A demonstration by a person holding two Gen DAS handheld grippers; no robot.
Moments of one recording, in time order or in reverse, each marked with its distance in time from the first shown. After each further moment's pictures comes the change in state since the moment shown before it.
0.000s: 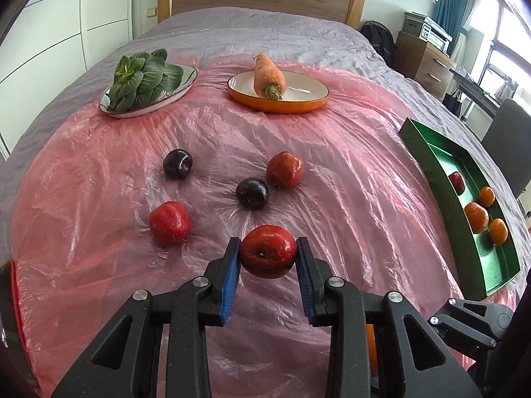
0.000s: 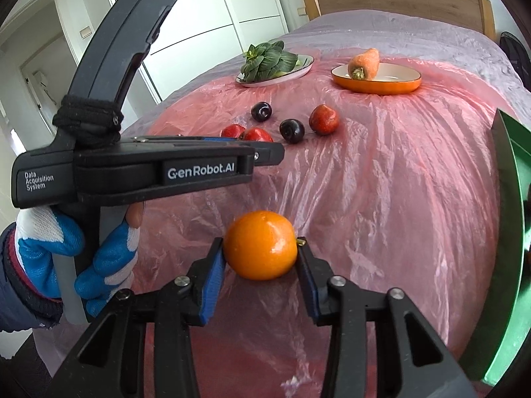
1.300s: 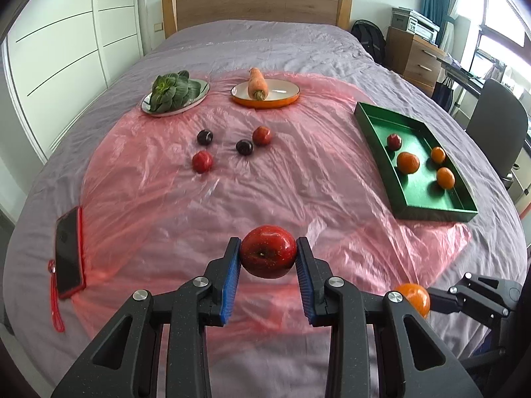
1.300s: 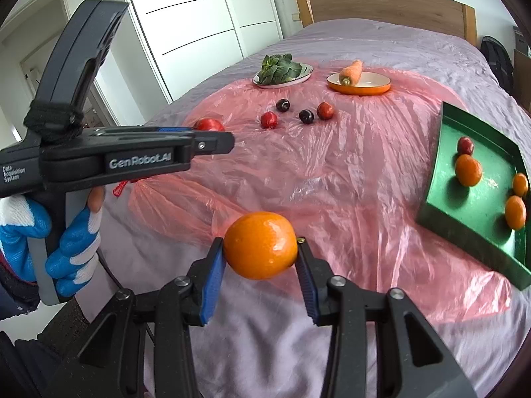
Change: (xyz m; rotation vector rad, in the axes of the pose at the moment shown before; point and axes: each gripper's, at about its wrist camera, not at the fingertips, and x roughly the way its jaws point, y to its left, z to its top) left arm -0.154 -0.046 -0.079 0.039 0.003 0.071; right arm -0.136 0.072 -0.069 0.017 -0.004 -0.059
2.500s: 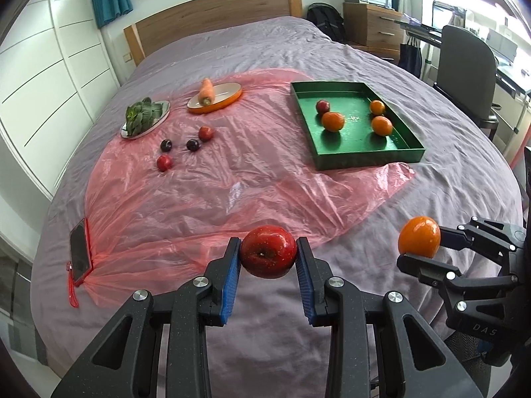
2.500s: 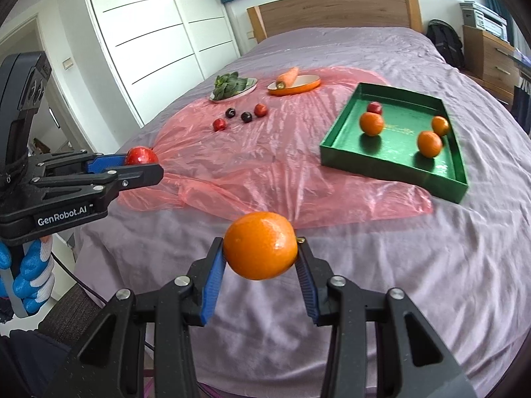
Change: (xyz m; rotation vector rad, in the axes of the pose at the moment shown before) left arm -0.068 -0.119 -0.048 0.221 -0.002 0.031; right arm -0.105 -0.046 -0.083 0.139 -0.094 -0.109
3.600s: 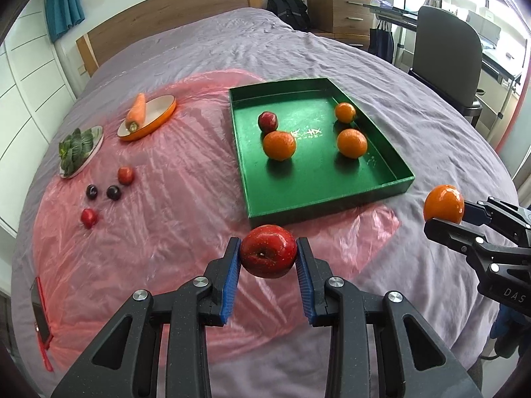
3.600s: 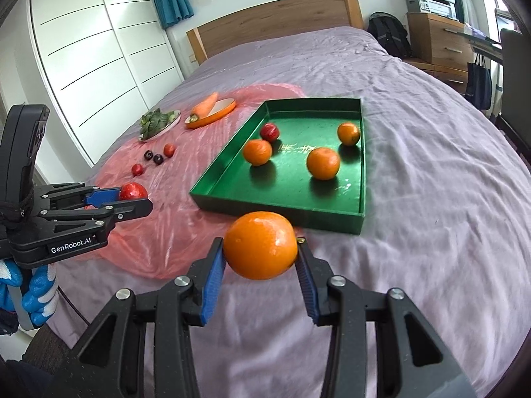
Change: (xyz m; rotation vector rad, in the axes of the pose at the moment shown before) left arm 0.094 -0.070 0.088 0.085 0.029 -0.119; right arm -0.008 -0.137 0.036 0.142 -0.071 -0.142
